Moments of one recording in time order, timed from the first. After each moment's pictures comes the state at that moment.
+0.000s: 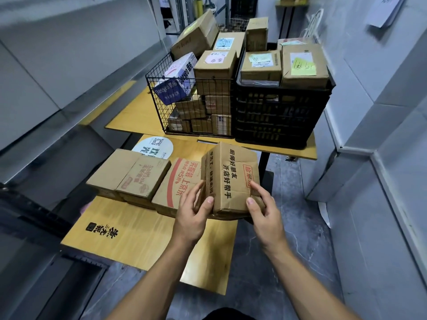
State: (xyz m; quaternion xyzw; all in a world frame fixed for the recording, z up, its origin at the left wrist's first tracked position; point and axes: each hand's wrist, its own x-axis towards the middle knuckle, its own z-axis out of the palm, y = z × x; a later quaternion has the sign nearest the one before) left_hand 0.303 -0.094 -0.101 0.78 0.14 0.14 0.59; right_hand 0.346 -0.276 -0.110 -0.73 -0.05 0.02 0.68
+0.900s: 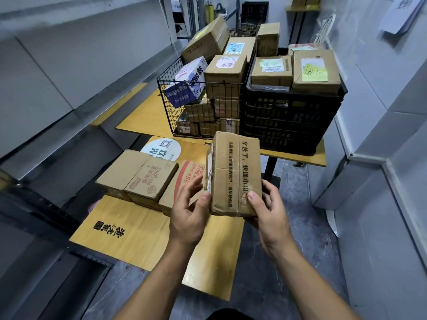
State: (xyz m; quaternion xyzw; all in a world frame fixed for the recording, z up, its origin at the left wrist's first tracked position) left_hand 0.293 -0.091 -0.065 0.72 0.11 0.25 0.63; right_hand 0.354 -0.262 -0.087 -0.62 -0.05 0.11 0.78
